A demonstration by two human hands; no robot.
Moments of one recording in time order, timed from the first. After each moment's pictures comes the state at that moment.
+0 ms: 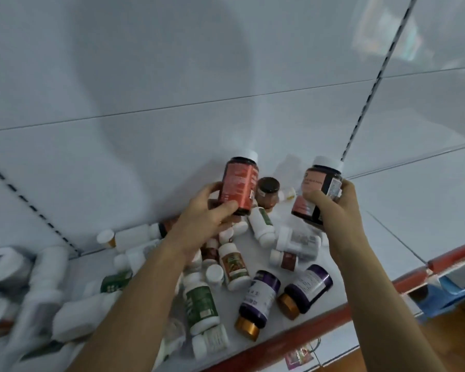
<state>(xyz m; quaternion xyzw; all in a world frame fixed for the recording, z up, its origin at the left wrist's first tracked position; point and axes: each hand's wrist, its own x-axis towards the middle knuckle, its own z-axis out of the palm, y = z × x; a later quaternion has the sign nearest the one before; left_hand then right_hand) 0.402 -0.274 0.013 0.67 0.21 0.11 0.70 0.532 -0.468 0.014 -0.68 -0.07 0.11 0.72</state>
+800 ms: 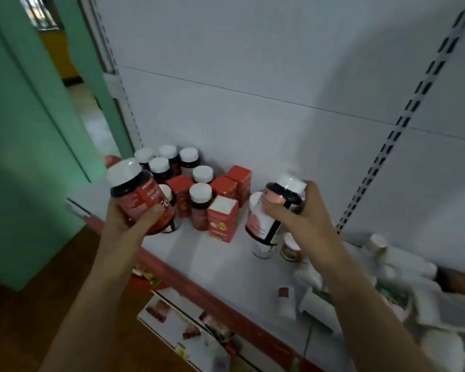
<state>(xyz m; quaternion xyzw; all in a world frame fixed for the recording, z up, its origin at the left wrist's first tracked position) -0.114 -0.167 0.024 0.43 0.55 0.58 0.43 0.166 -0.168 0.040 -0.56 -0.49 0.41 0.52</state>
